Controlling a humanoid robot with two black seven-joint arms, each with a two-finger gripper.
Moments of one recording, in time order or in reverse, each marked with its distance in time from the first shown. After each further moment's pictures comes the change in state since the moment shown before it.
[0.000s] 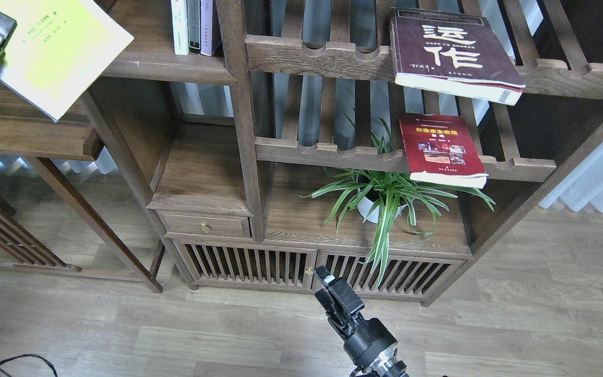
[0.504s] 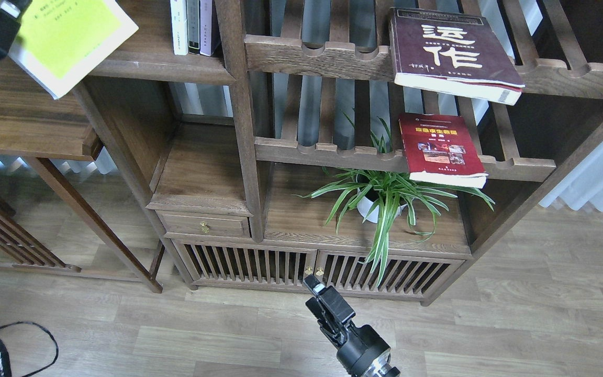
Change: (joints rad) left arm -0.153 0.004 -0.003 0.016 0.321 0.000 0.000; right arm 0.000 0.000 -0.046 0.000 -0.024 0.000 -0.003
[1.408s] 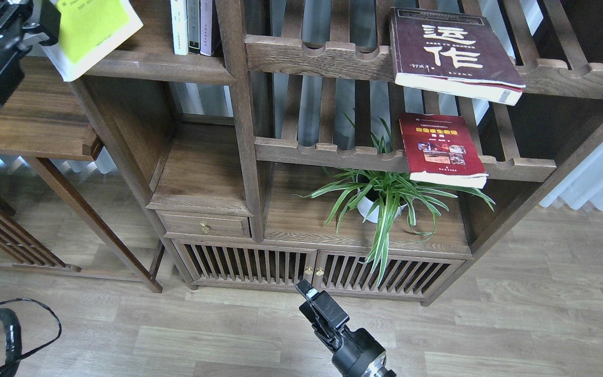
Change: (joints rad) left arm -0.087 -0.003 0.162 0.092 0.345 0.035 -0.281; right arm 0.000 0.000 -0.027 0.011 -0.002 0.000 -0.002
